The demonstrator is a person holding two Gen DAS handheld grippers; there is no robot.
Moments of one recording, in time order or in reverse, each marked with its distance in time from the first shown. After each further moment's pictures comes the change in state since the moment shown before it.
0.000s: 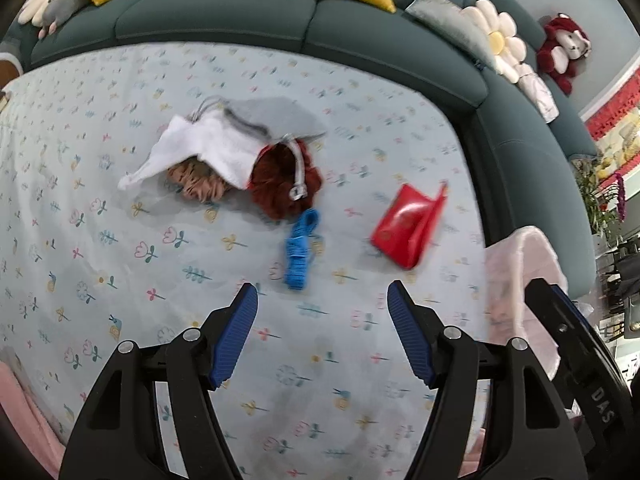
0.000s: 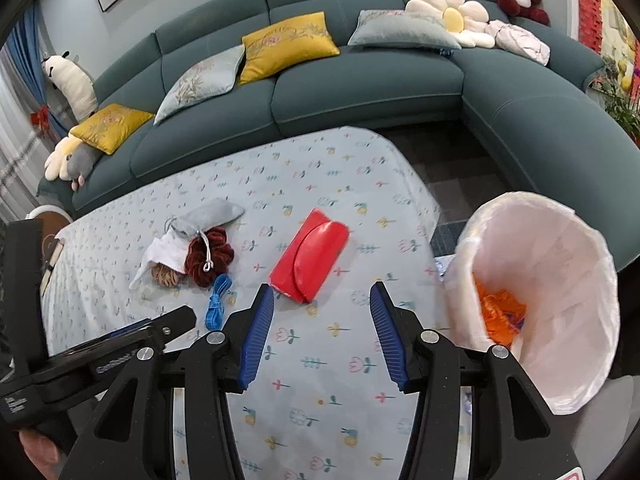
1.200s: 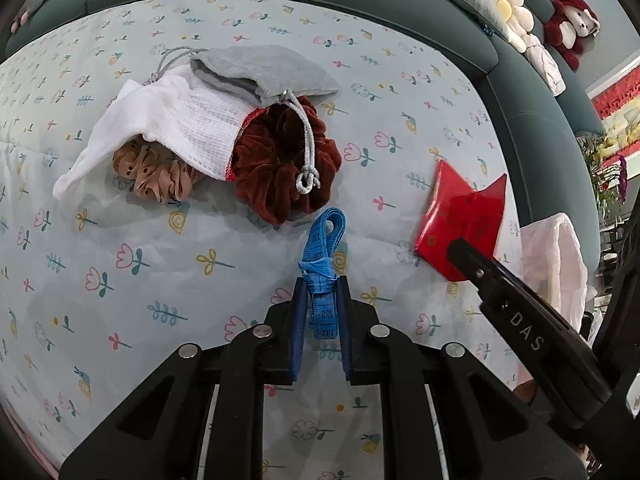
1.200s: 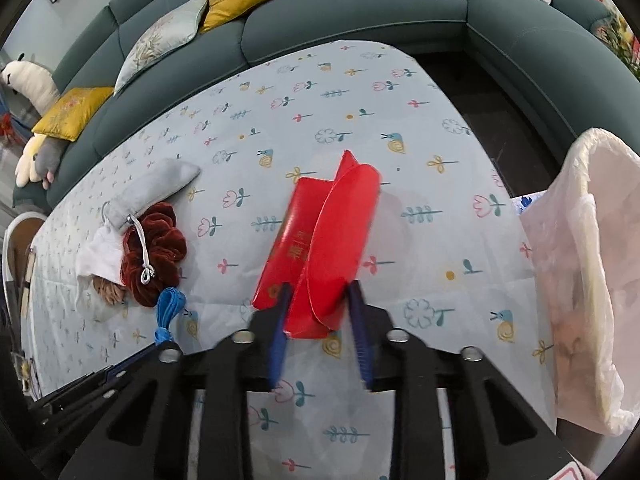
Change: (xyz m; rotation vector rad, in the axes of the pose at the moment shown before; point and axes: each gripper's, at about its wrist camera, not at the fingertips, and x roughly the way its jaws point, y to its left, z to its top) left arm 0.065 0.014 0.019 0.027 0.127 -0.037; right arm 0.126 0.008 0.005 0.105 0.191 -0.029
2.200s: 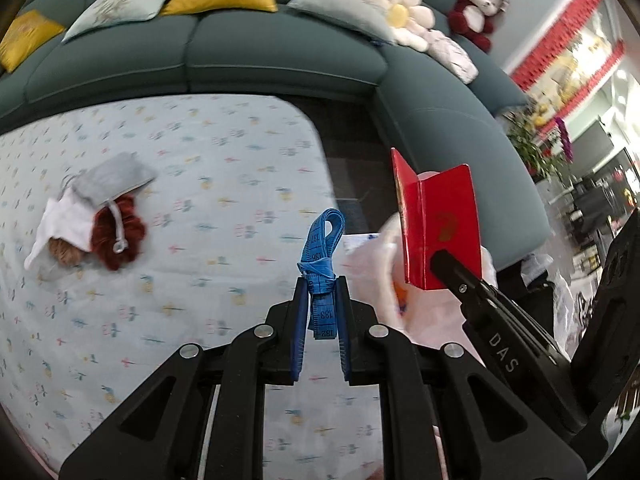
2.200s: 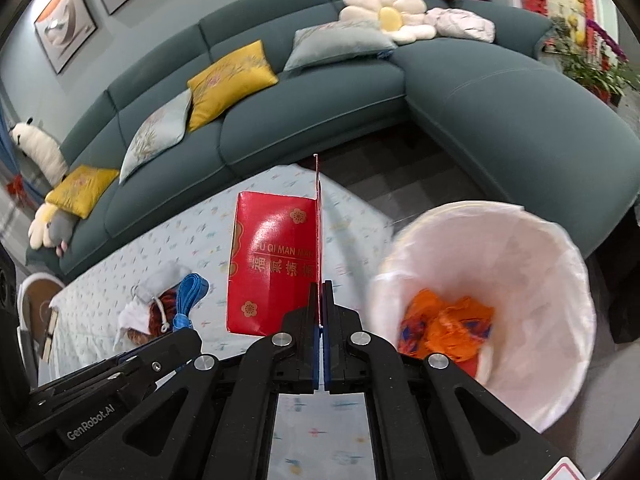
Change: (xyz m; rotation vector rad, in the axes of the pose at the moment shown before) left arm -0.076 -0.170 -0.017 0.228 -0.130 -0.142; right arm -0.148 -0.104 0.007 0.101 -0.273 0.006
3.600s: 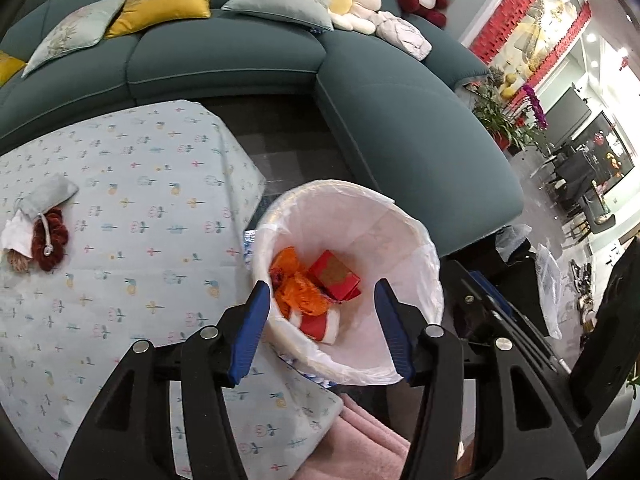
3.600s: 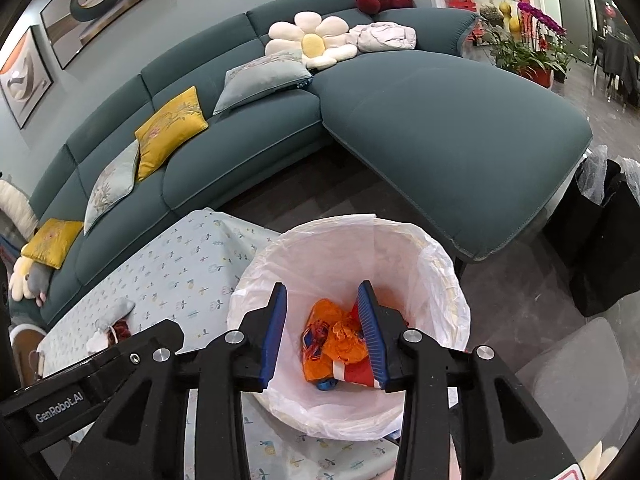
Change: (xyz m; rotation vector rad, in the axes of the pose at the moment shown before) left arm 0.018 -0.106 -0.024 0.099 0.004 -0.041; right arm -0.059 -0.120 -0.007 0.134 -0.093 -0.109
